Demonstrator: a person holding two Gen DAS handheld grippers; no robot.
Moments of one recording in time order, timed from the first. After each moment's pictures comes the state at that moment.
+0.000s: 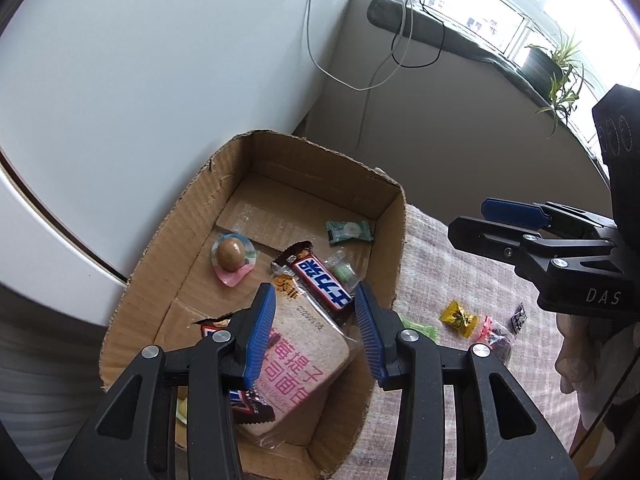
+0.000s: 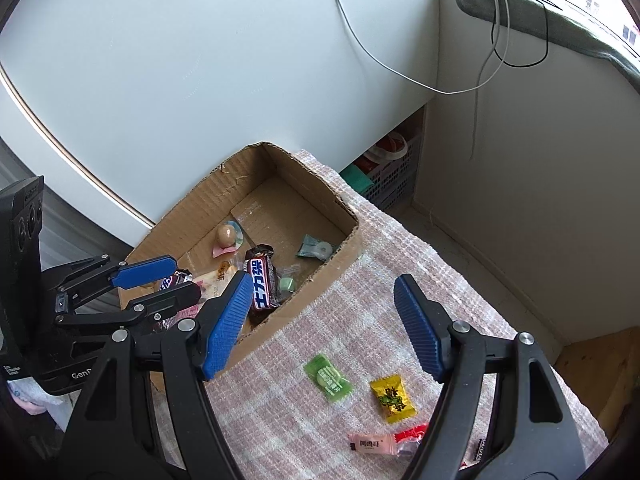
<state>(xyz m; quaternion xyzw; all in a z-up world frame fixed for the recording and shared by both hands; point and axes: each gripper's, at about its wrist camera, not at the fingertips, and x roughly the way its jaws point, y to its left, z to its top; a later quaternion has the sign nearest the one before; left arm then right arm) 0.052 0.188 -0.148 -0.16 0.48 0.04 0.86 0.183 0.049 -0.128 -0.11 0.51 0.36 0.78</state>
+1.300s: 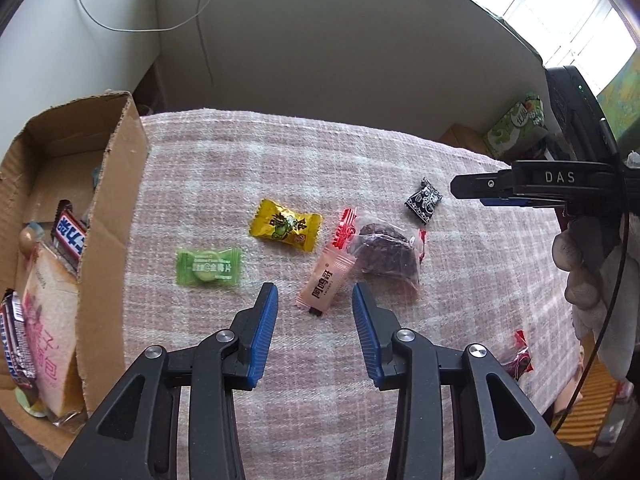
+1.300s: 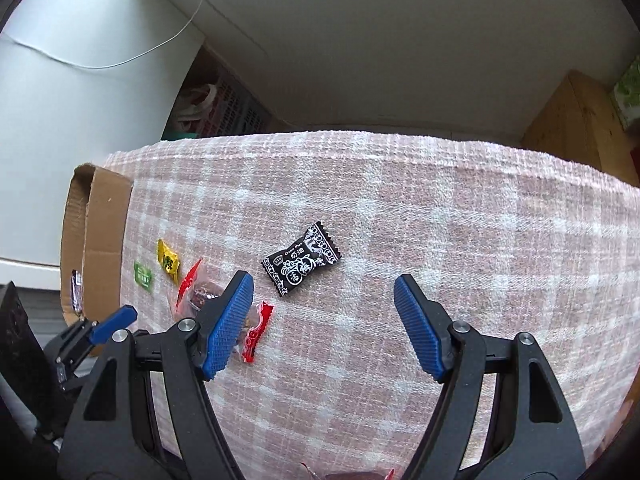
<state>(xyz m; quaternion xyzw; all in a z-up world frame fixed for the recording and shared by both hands) 0.061 0.020 -0.192 -0.06 0.55 -0.14 0.82 0.187 -0.198 -0.218 0.11 0.65 0.11 0.75</state>
